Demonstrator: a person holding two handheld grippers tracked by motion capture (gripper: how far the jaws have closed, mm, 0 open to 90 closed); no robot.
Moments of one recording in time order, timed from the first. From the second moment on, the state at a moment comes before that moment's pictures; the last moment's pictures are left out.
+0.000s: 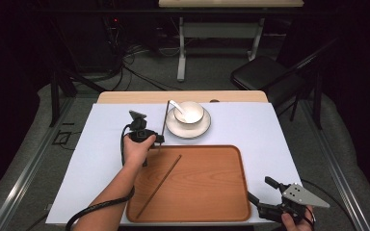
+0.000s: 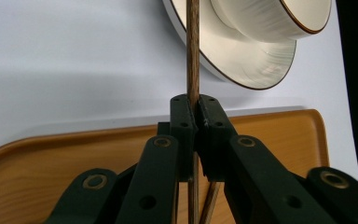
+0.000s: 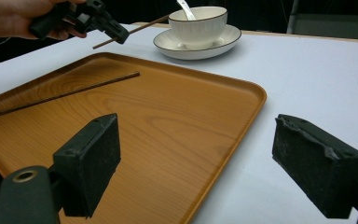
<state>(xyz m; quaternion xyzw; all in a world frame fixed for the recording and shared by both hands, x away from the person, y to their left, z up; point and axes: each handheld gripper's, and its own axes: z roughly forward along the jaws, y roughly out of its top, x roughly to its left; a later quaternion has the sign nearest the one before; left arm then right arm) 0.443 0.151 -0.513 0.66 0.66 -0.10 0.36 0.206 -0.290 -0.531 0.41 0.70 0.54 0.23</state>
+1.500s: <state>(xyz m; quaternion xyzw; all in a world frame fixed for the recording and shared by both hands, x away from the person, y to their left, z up) 0.290 0.204 -0.535 0.69 0.63 -0.10 0.35 0.206 -0.288 -0.530 0.41 0.70 0.54 0.23</state>
